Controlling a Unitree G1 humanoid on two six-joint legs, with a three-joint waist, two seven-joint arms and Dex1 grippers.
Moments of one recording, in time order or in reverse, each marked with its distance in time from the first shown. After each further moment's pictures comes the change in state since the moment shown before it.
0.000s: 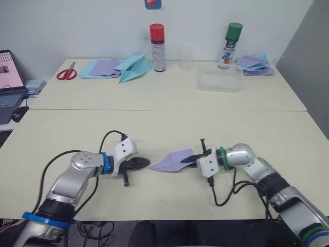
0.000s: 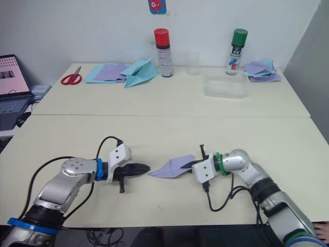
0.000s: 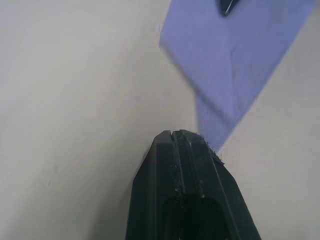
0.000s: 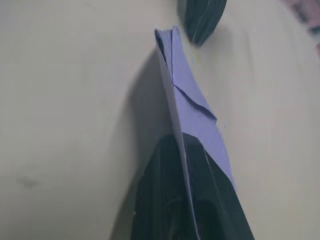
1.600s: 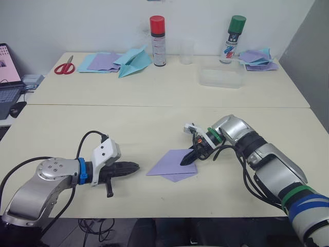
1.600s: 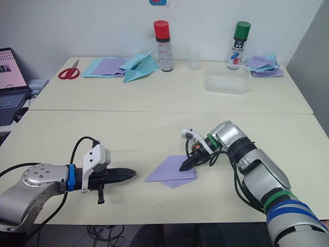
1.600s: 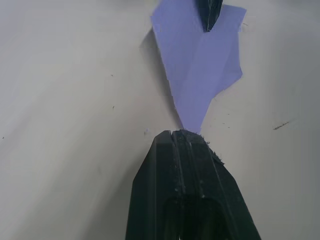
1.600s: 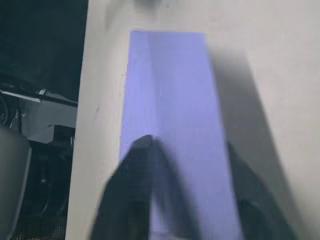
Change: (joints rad) left arm 0.175 0.109 0.185 -0.350 -0.202 0.213 0.047; right arm -0.513 0.240 0.134 0.483 0.215 1.189 0.463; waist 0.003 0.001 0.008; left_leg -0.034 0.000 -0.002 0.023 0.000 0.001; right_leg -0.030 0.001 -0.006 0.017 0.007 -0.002
